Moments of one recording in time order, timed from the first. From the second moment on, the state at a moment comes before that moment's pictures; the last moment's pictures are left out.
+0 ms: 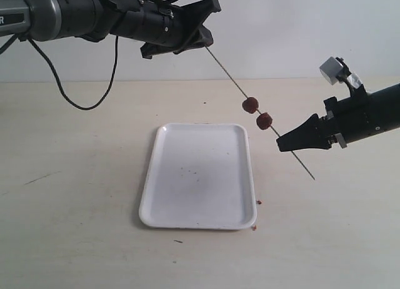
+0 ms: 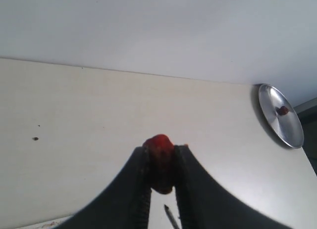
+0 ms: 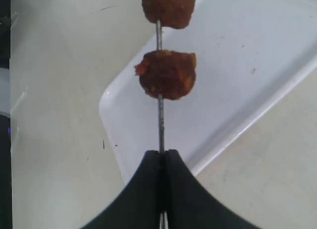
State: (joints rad) left arm -0.48 2.20 -1.86 -0.88 0.39 0.21; right arm -0.26 2.03 -1.12 1.18 1.21 -1.53
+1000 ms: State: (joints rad) left arm -0.44 2.20 -1.86 -0.92 0.49 0.21; right arm -0.26 2.03 -1.12 1.16 1.14 -1.52
